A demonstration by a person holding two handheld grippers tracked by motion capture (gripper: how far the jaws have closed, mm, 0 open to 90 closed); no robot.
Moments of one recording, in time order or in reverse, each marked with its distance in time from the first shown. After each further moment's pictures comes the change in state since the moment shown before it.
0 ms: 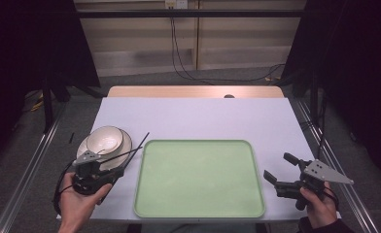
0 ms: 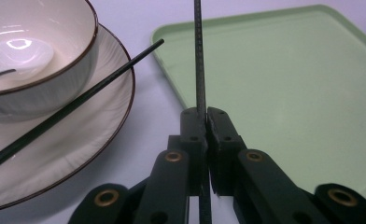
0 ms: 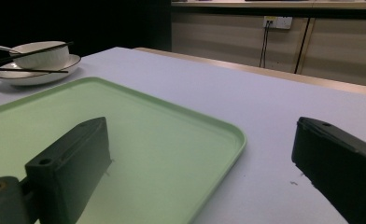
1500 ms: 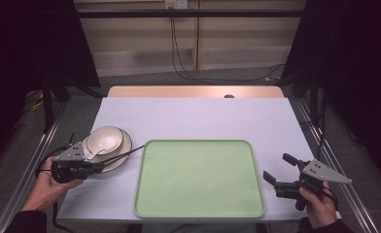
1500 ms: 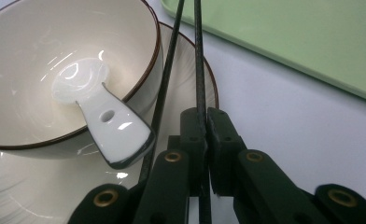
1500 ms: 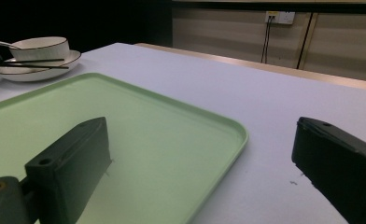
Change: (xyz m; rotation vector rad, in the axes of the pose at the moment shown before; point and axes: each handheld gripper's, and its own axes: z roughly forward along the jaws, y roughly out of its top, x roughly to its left) left arm 0.098 0.012 -0.006 0.102 -0.178 0.550; right arm 0.000 -0.001 0.001 0.016 0.007 0.004
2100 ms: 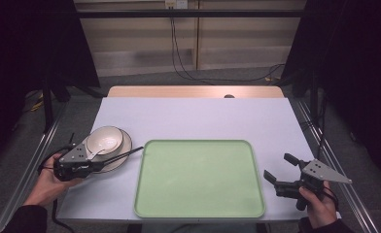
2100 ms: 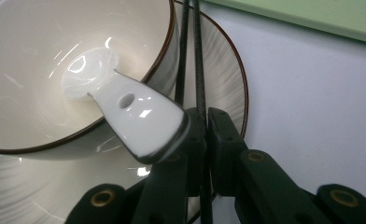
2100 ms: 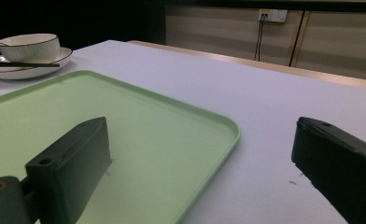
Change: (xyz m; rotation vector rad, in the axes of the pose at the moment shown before) left arm 0.012 -0.008 0.012 0.062 0.006 0.124; right arm -0.002 -0.001 0.000 0.013 -0.027 -0.005
